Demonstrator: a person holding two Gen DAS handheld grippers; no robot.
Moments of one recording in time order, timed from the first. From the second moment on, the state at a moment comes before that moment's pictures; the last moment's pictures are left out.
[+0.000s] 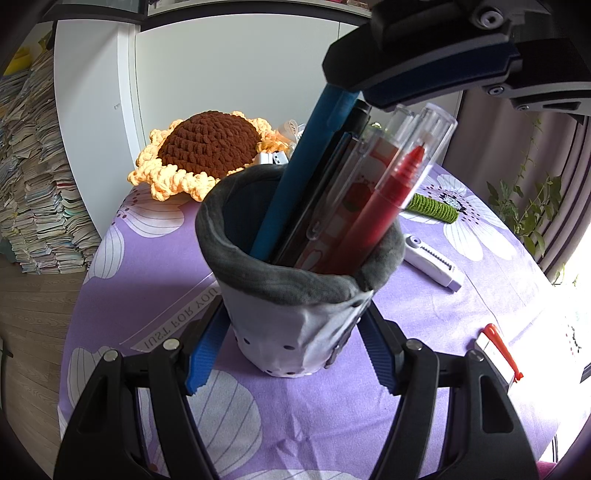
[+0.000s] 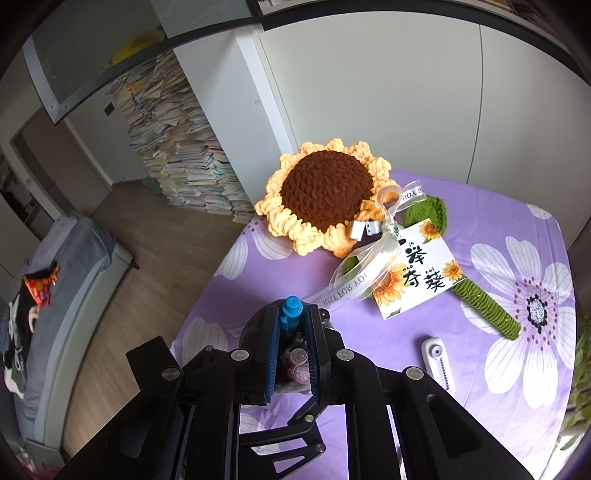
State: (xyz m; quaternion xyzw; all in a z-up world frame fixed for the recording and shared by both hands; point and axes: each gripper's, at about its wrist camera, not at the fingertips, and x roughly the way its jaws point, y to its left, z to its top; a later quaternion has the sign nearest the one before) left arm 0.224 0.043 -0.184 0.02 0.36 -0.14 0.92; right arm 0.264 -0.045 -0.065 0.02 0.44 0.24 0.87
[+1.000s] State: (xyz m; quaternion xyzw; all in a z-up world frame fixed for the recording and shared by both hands) left arm 0.225 0.043 -0.184 0.02 0.36 -0.14 0.92; right arm 0.208 -0.156 -0.156 -0.01 0.55 0.10 0.83
